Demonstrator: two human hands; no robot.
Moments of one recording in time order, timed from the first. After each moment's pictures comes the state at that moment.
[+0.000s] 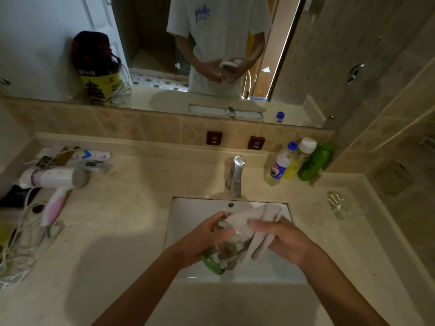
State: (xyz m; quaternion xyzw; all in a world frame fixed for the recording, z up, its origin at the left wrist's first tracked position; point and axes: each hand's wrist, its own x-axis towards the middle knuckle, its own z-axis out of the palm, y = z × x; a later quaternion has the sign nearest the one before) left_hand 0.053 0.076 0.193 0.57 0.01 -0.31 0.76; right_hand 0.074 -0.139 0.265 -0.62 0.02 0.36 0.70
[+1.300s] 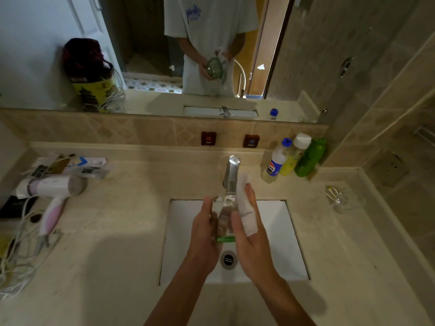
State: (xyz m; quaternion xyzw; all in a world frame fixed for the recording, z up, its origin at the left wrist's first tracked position) left_hand 0.048 0.030 0.222 0.46 0.19 -0.10 0.86; right_hand 0.031 -0.070 0.247 -0.78 -0.01 0.00 0.63
